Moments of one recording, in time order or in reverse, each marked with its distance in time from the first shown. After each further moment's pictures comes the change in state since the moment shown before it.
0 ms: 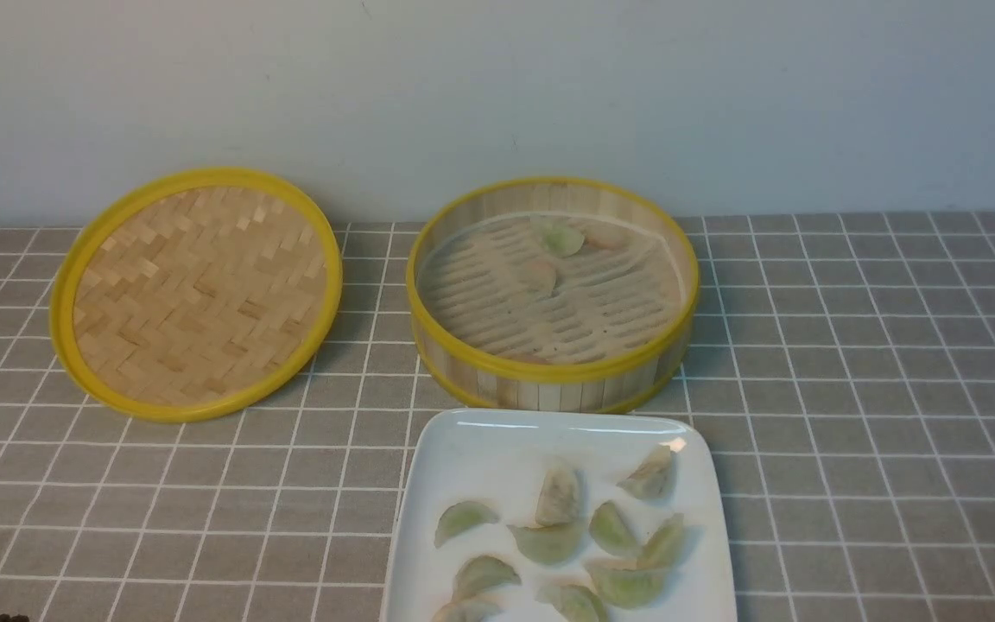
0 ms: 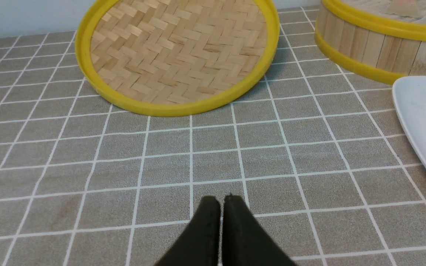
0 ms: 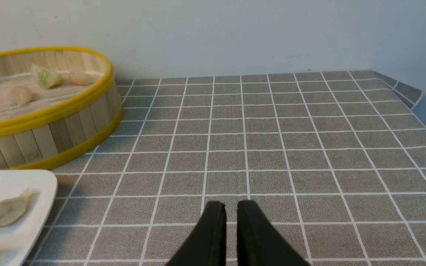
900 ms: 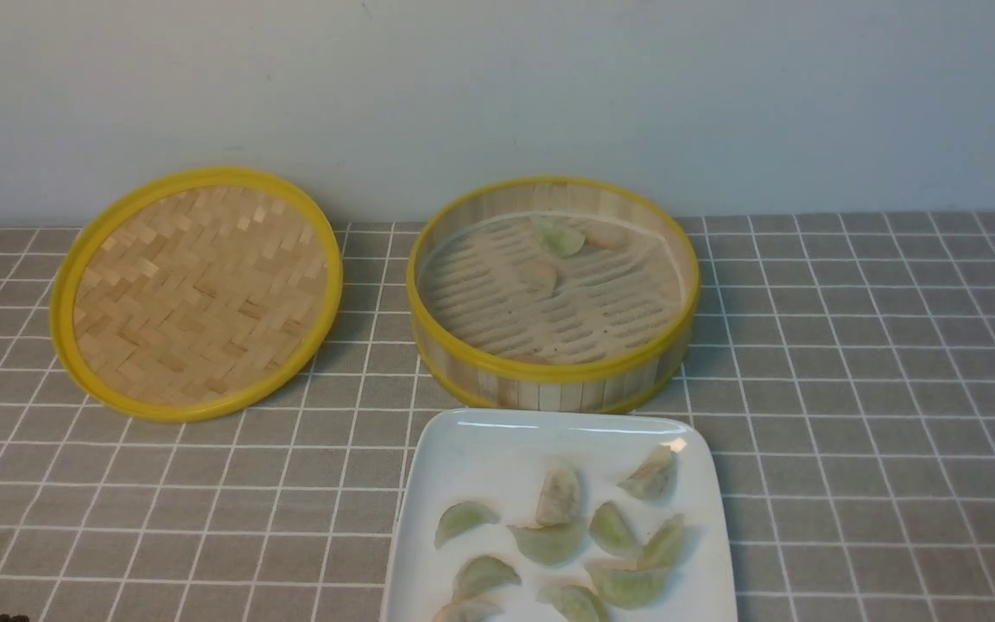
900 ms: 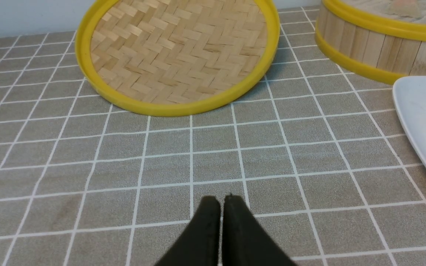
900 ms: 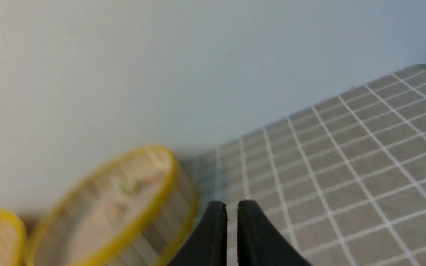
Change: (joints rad) right arm 0.000 0.000 0.001 0.404 -0.234 0.177; left arm 0.000 0.000 0.000 0.000 0.000 0.000
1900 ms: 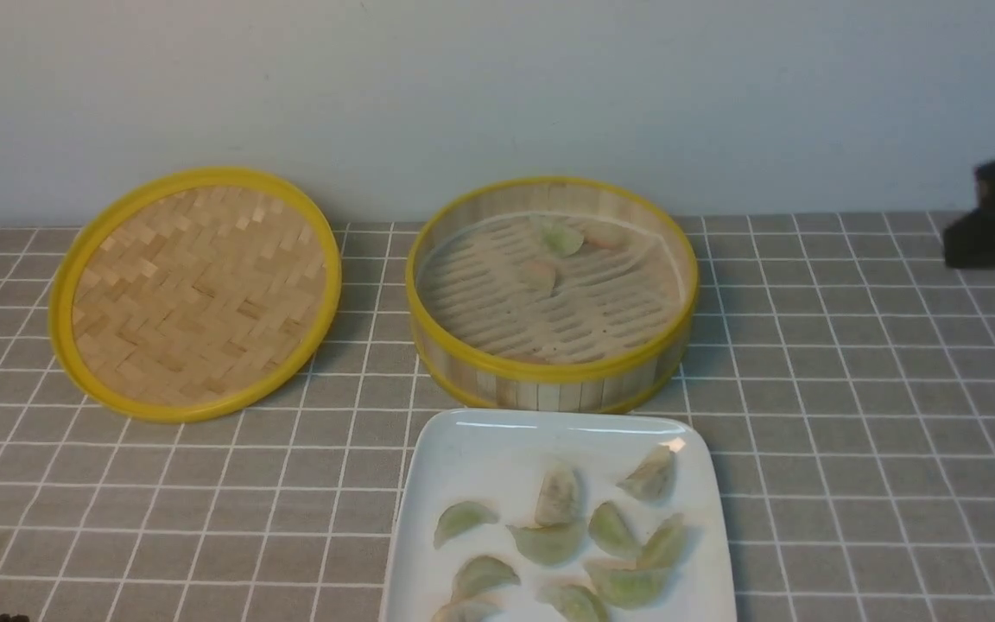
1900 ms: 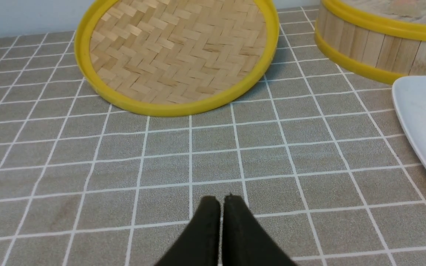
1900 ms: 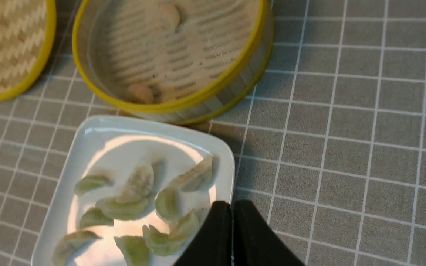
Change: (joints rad) right arm 0.123 1.337 -1.394 -0.020 1.085 -0.377; left arm 0.000 0.000 0.000 0.000 0.001 0.000
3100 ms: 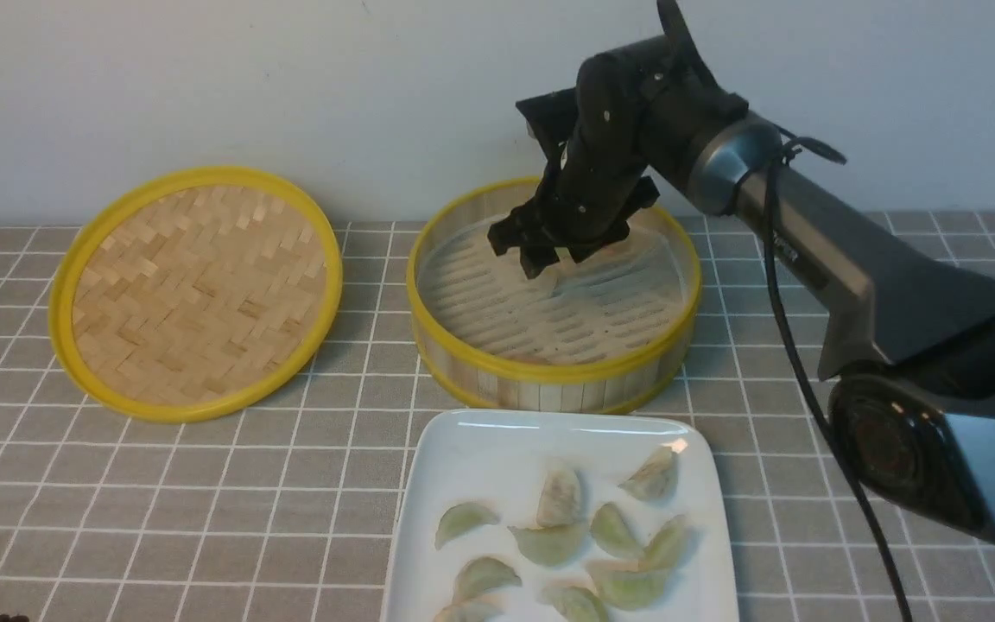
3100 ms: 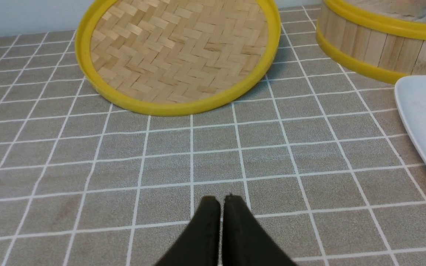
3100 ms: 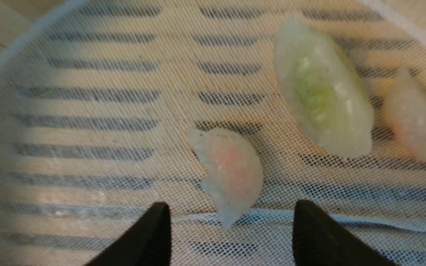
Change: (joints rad) right arm 0.371 1.252 -1.192 -0.318 0.049 0.150; left arm 0.000 0.000 0.000 0.000 0.000 0.000
